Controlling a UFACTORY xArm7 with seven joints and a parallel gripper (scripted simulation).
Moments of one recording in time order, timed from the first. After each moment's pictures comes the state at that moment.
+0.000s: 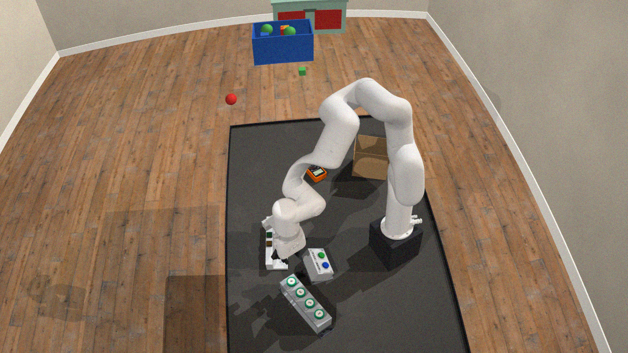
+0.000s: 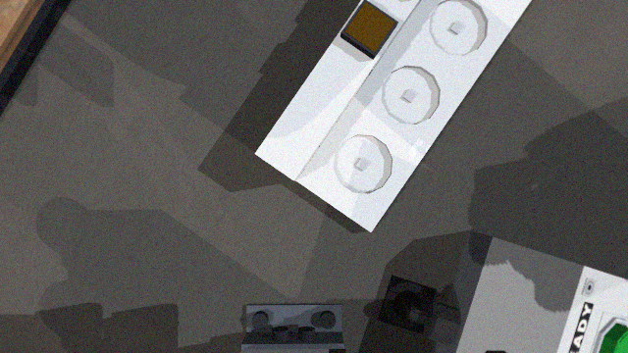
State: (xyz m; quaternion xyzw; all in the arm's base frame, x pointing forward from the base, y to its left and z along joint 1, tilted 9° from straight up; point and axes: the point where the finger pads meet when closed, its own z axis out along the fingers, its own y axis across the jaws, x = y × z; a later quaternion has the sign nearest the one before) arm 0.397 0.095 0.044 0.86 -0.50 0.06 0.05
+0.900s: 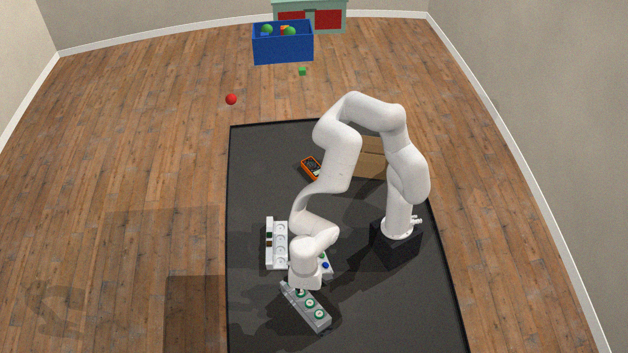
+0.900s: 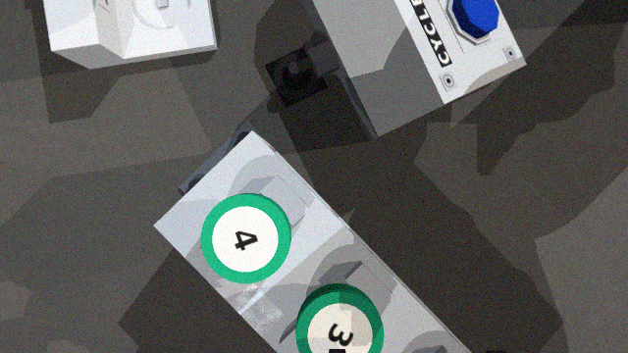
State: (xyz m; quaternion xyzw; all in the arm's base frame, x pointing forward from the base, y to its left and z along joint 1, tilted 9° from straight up) arm 0.358 0.226 0.025 0.62 -0.78 0.06 0.02
